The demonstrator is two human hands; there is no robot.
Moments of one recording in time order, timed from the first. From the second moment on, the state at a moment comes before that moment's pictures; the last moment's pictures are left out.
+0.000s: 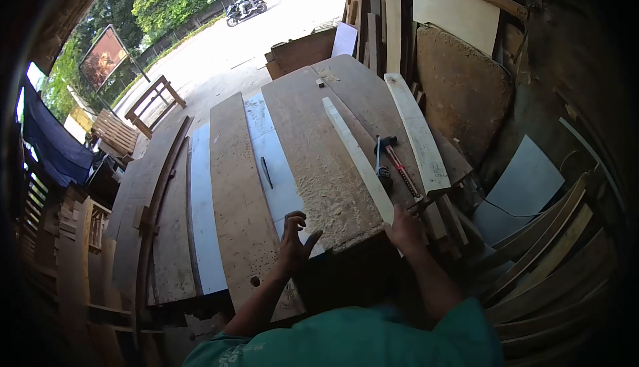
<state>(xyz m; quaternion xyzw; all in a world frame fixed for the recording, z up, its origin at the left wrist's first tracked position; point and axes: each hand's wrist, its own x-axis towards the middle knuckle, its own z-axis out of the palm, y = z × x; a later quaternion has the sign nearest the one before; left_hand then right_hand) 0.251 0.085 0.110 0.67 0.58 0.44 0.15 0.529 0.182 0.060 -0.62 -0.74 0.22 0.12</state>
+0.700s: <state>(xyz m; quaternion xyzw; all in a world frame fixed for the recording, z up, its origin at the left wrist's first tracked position) 0.078 -0.154 0.078 0.57 0.60 0.53 0.18 0.518 -0.069 0.039 -0.60 -0.48 0.56 0.31</state>
